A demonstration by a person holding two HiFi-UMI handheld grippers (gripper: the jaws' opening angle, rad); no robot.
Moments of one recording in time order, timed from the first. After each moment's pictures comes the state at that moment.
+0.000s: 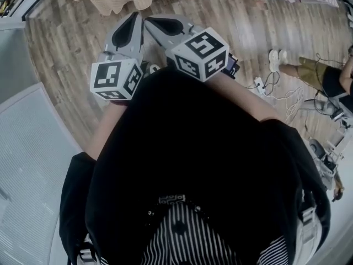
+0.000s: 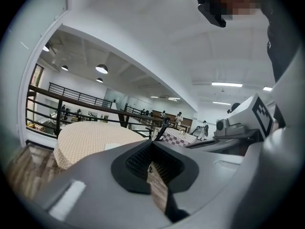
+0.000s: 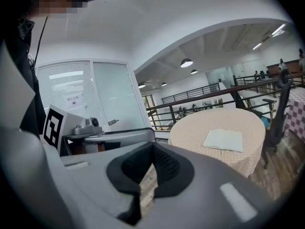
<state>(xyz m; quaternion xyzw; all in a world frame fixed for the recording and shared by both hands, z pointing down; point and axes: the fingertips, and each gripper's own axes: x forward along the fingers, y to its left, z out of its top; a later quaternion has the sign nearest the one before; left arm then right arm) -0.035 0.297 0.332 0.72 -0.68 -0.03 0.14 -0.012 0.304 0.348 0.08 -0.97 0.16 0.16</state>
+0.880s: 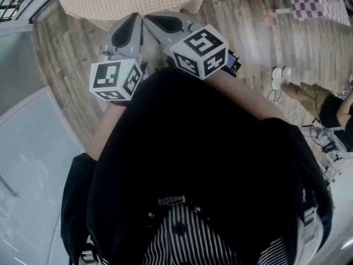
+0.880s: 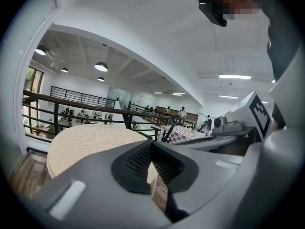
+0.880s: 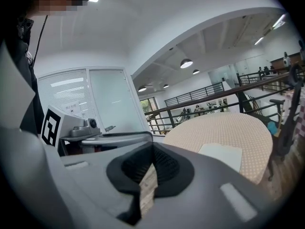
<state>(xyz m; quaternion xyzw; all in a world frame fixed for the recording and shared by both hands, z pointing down) -0.078 0.124 0.321 0.70 -0.70 0.01 0.15 -0.058 0.126 0.333 0.05 -0.97 0.17 0.15</state>
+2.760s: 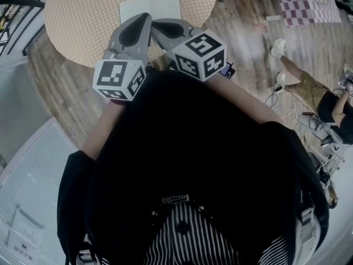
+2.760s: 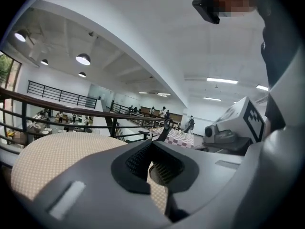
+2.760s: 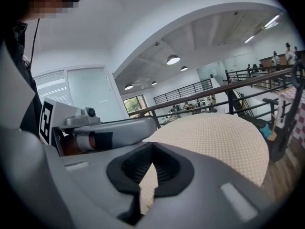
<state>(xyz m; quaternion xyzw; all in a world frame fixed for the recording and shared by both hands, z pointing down) -0.148 -0.101 0.309 0.78 -0.62 0.00 0.14 -0.144 -0.083 0.349 0.11 -0.96 0.20 0.18</state>
